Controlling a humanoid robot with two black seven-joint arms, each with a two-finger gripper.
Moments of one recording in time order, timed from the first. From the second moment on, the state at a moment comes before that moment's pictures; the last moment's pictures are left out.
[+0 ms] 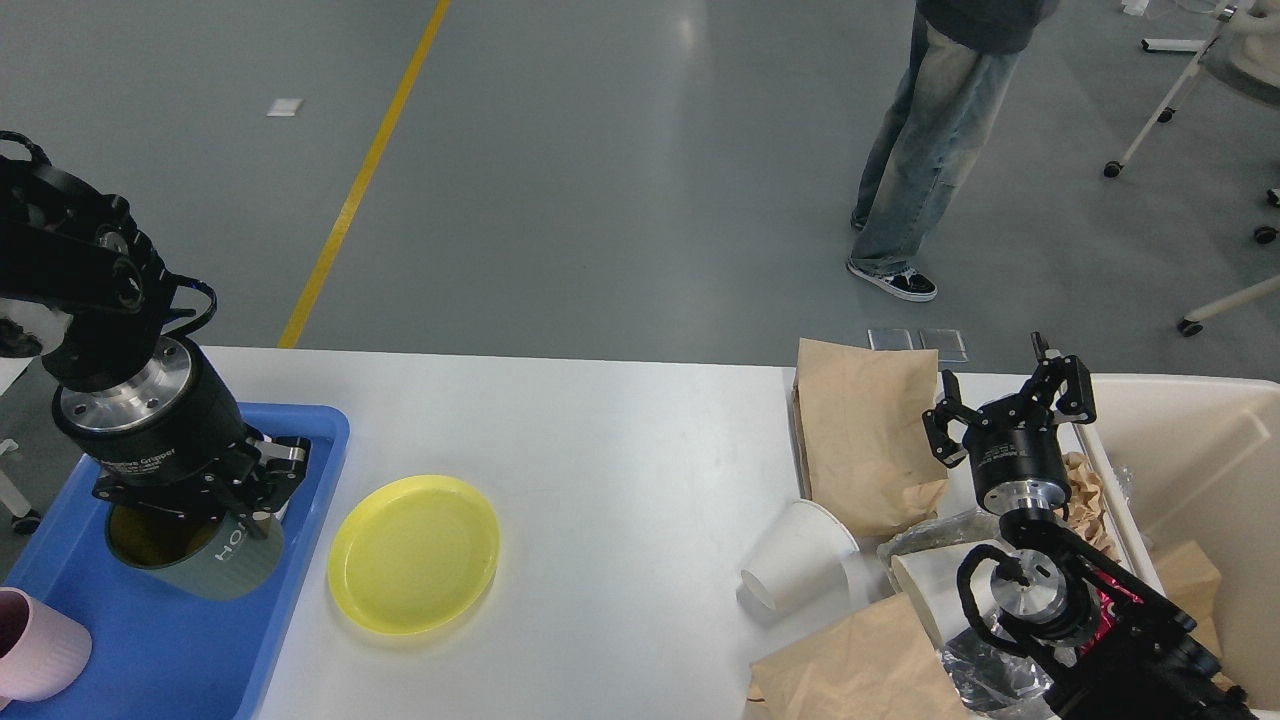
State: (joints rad) left arm -2.34 0.31 1.53 -1.73 -0.09 -0.63 0.05; right arm 0.35 -0.24 0.91 0.85 -0.05 0.11 0.62
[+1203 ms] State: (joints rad) left arm -1.42 0.71 1.10 -1.08 0.21 -0.65 0.05; right arm 0.35 -0.24 0.91 0.85 -0.05 0.11 0.62
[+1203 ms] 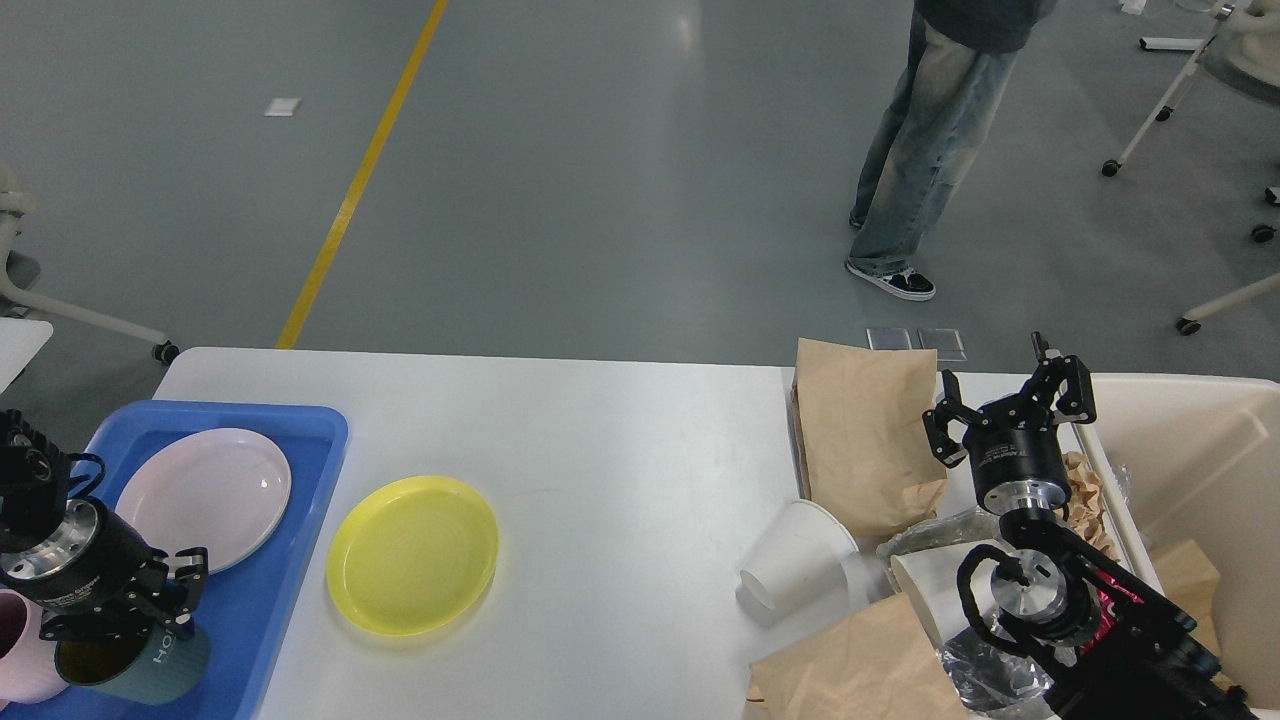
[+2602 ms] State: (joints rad) left arm -2.25 0.43 1.55 -1.49 -0.03 -0.73 0.04; right arm 0.35 -0.24 0.91 0.85 -0.05 0.11 0.62
